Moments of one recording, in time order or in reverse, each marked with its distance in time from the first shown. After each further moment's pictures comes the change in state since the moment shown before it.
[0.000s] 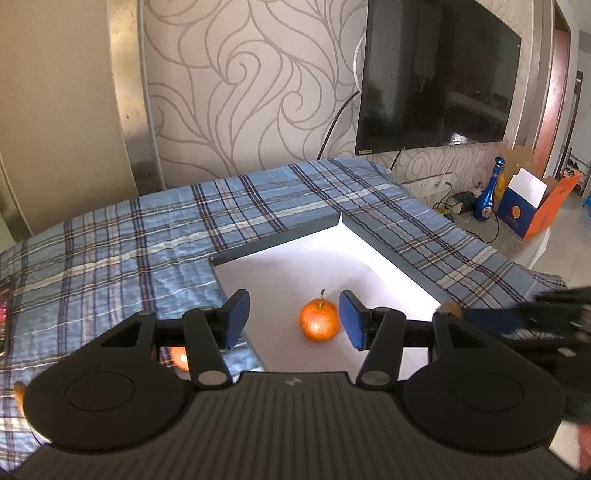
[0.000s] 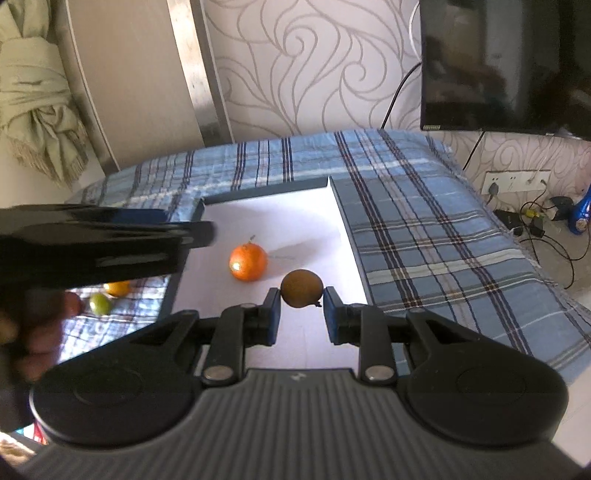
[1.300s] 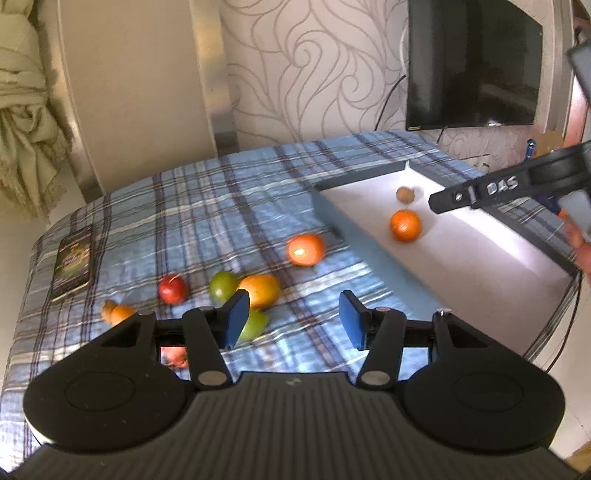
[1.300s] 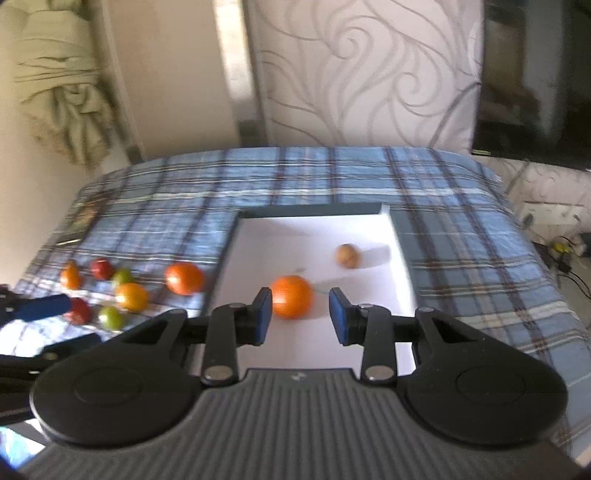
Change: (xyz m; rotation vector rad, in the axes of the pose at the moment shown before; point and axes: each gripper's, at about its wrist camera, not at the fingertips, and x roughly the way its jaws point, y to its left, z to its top) left arm -0.071 0.065 -0.090 -0.003 0.020 0.148; right arm 0.030 0.040 0.026 -0.113 -0.008 0.081
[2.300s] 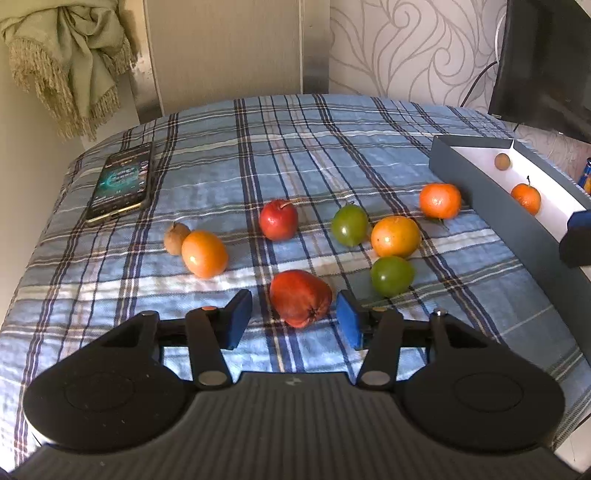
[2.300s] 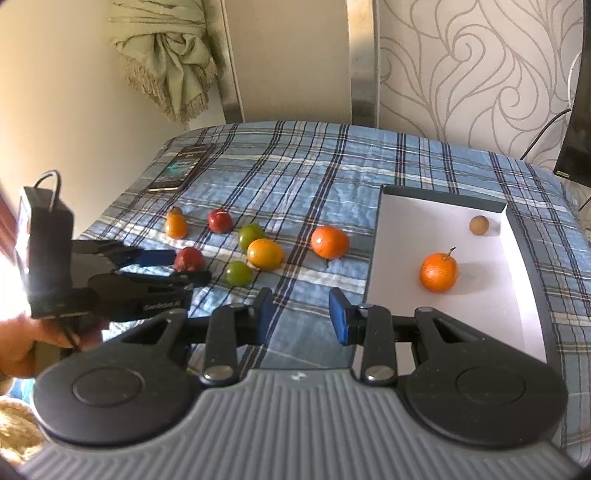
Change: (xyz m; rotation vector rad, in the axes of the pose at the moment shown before) left arm 0.057 0.087 -0.038 -0.171 0.106 0.097; right arm -0.014 0.095 -0.019 -0.159 0.071 0.160
